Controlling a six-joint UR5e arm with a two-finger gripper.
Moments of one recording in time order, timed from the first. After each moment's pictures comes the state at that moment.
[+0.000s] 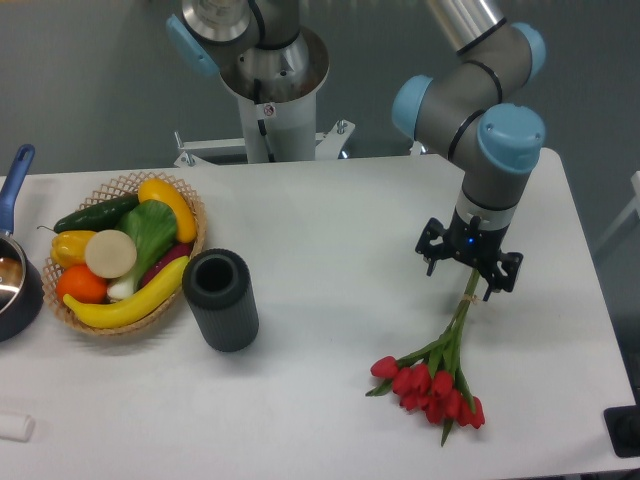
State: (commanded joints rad) arm 2.75 -2.02 -1.70 -0.85 1.41 1.26
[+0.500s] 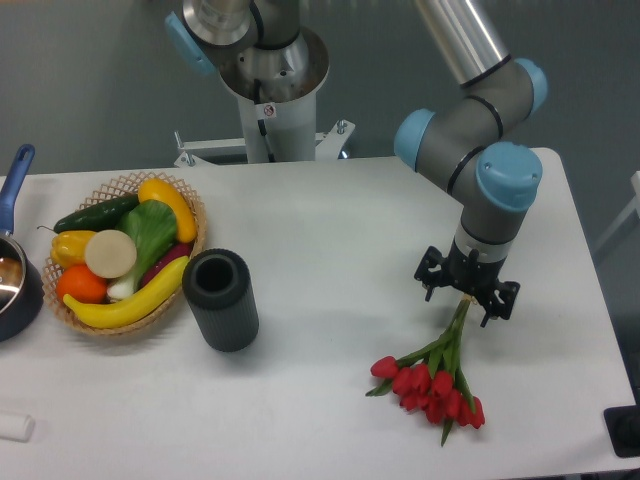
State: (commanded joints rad) arm 2.72 -2.10 -1.66 -0.84 1.41 1.24
